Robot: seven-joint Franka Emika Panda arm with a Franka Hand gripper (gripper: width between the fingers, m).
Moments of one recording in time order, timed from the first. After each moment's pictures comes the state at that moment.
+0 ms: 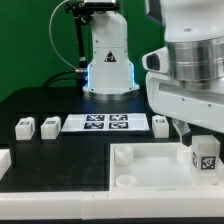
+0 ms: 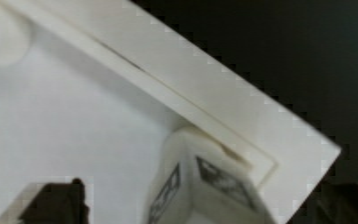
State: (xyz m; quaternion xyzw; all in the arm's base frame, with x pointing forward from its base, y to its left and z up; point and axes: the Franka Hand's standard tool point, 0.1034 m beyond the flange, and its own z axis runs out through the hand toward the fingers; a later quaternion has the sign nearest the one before) arm 0.629 0.124 0.069 -0.90 0.42 0.04 0.06
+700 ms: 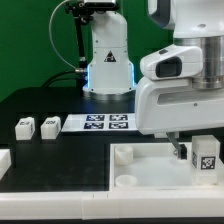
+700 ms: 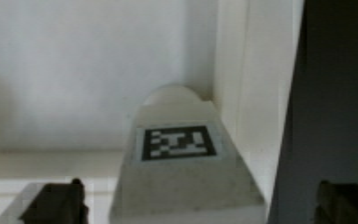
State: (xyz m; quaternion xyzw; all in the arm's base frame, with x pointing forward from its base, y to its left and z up) arm 0.637 0.123 0.068 -1.00 0.00 -0.02 0.03
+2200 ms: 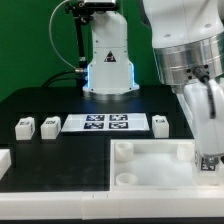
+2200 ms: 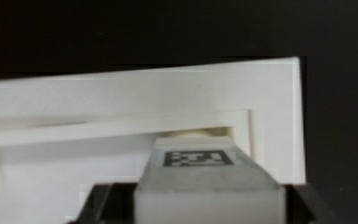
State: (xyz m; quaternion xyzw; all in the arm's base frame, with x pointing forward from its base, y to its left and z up) arm 0.639 0.119 0.068 -0.65 0.75 0.07 0.09
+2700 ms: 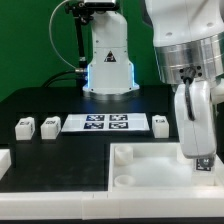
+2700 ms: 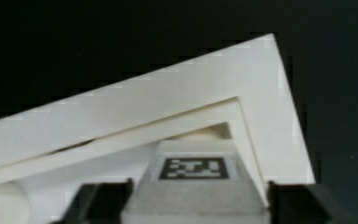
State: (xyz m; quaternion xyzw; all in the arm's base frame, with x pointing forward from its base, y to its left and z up) arm 0.640 0.119 0.068 -0.59 0.80 0.07 0.08
